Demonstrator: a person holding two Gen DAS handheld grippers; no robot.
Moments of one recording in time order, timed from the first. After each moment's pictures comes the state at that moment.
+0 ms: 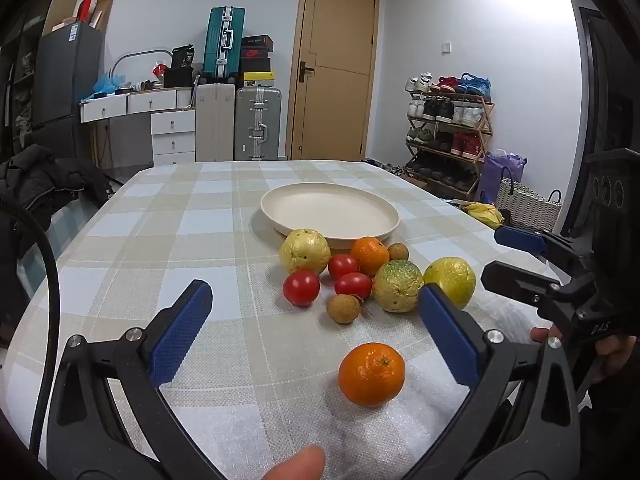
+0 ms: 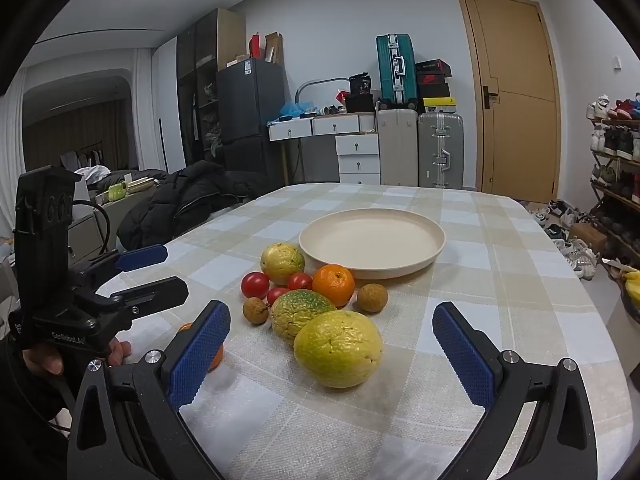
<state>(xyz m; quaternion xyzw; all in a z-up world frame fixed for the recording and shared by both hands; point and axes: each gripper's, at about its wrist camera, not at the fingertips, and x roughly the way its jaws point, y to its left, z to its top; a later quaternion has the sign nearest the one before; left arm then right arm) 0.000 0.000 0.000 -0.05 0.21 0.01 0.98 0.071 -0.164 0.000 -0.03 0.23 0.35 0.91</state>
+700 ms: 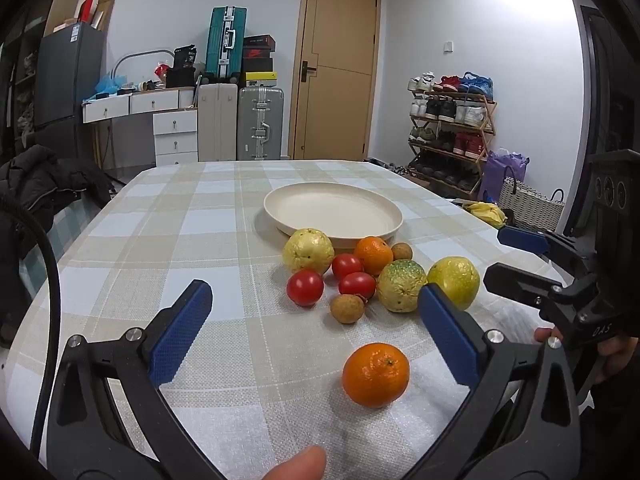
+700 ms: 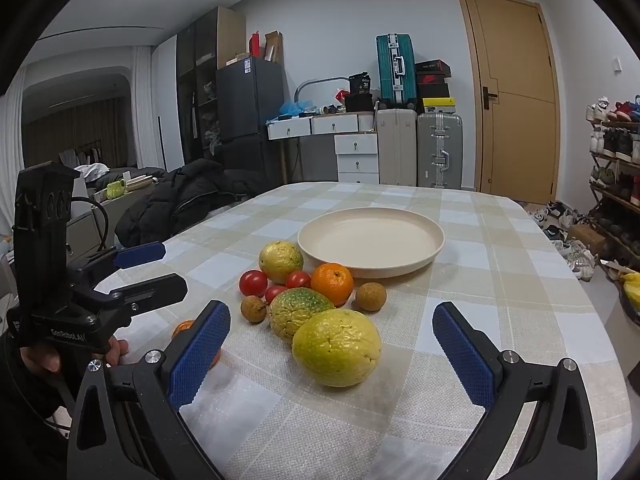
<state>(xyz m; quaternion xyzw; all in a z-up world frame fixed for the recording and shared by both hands) -0.002 0.004 0.000 -0.05 0.21 0.01 0.98 0.071 -0.164 -0.001 -0.04 0.22 0.35 0.91</state>
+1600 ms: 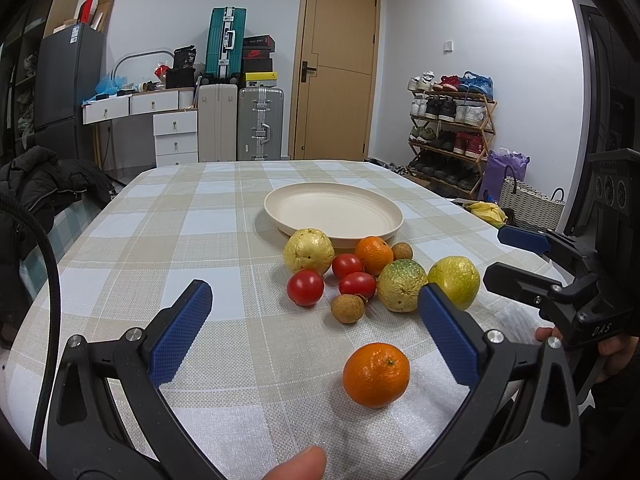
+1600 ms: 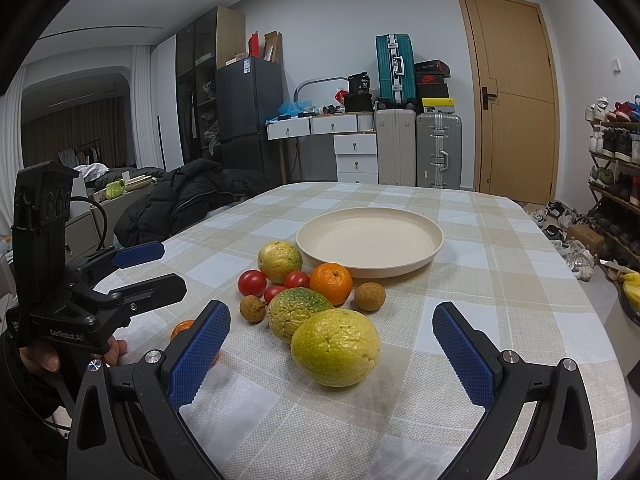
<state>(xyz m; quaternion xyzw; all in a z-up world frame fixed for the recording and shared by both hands) -0.002 0.003 0.000 -0.05 0.21 0.01 0.98 0.072 -0.165 -0.002 -0.04 0.22 0.35 0.91</state>
